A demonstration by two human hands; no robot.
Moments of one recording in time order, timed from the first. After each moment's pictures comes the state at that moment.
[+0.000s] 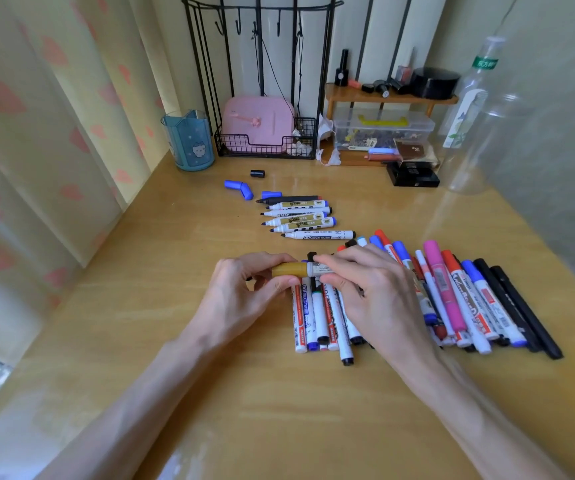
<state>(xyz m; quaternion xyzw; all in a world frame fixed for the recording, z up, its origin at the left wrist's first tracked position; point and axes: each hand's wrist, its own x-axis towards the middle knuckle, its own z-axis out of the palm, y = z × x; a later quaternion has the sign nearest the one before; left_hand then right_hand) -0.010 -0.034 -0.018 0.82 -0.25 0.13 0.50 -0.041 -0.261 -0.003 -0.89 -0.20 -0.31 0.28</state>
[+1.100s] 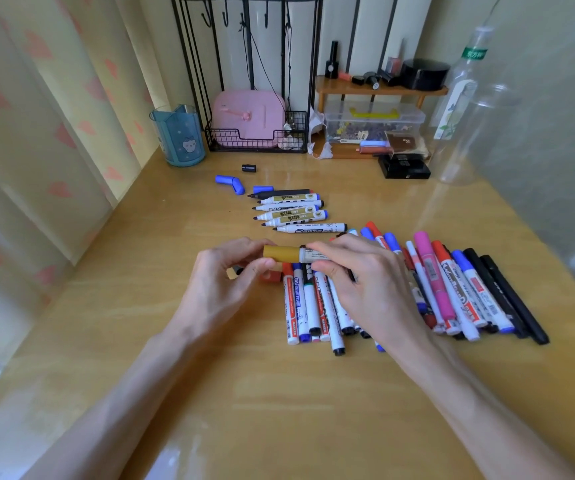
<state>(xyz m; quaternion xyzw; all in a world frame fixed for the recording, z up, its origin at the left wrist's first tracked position) -0.013 -0.029 -0.006 0.83 -0.26 0.14 0.48 -0.041 -0.264 0.002 -0.89 -0.19 -0.28 0.31</state>
